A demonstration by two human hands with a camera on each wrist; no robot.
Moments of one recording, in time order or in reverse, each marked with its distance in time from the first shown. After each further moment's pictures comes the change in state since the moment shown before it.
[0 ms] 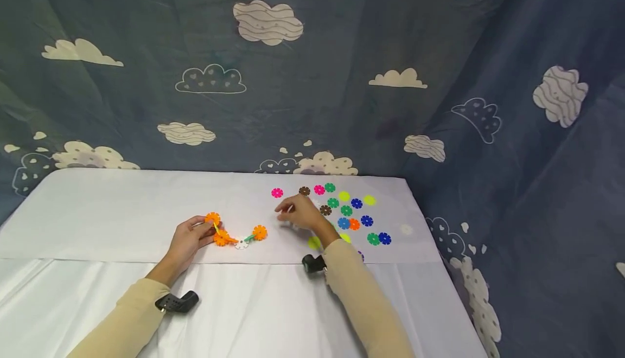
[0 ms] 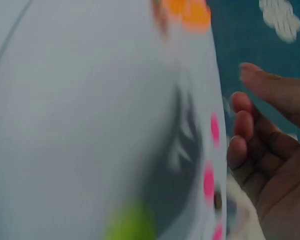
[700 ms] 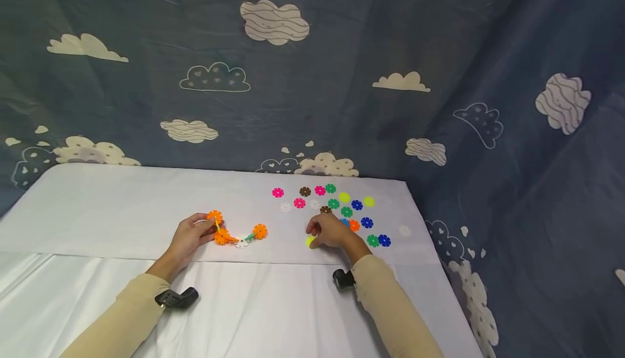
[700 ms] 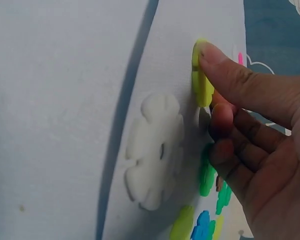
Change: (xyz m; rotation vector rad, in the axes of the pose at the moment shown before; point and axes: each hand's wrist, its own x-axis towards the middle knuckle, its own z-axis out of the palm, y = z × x) left_hand 0.006 -0.002 -0.003 0.008 -0.055 -0.007; right_hand -0.050 0.041 -0.019 -0.158 -0.123 0.168
